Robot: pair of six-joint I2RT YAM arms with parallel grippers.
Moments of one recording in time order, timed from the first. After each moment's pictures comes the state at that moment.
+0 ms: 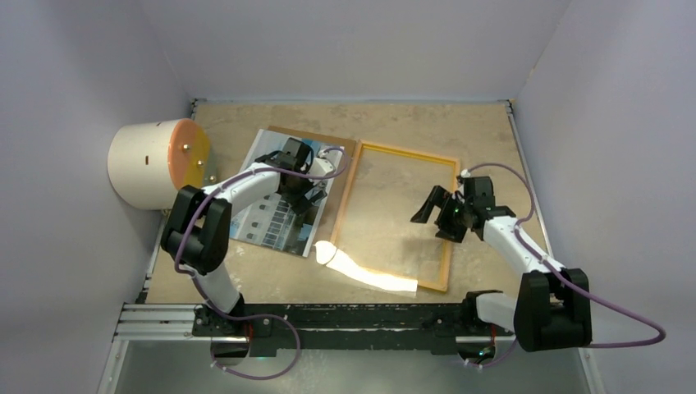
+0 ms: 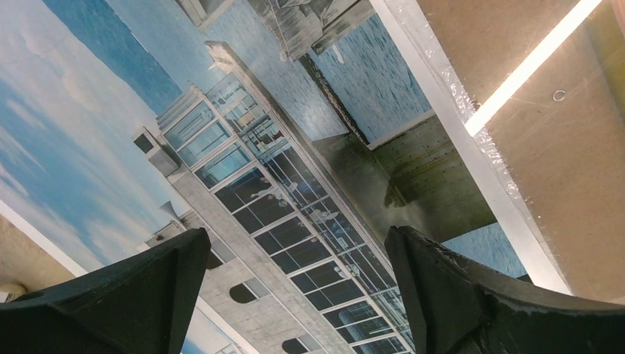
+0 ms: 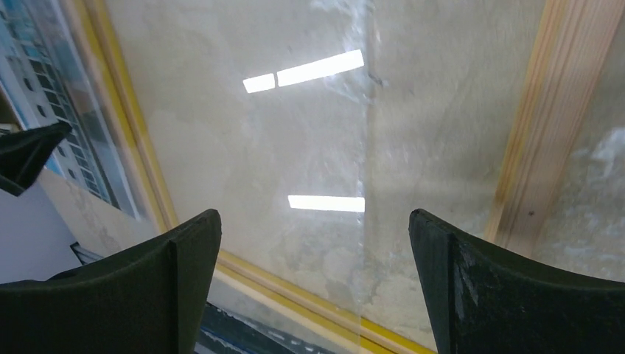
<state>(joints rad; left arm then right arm) -0.43 1.74 1.16 -0.56 -0.03 0.50 0.07 1.22 0.67 -0.43 -0.37 0.58</state>
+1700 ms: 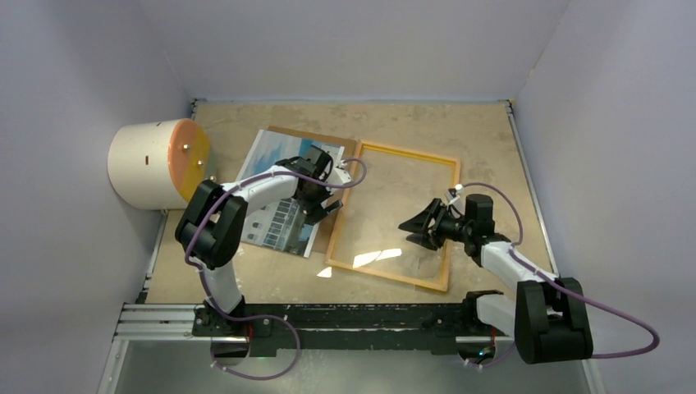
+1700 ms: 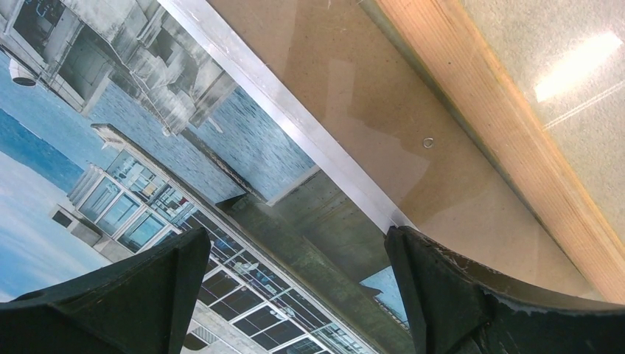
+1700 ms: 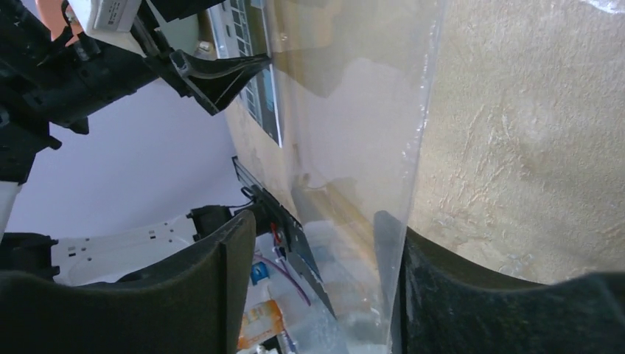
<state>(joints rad) -0.55 1.82 1.20 -0.57 0.01 0.46 0.07 1.14 0.33 0.07 -0.84 0.92</state>
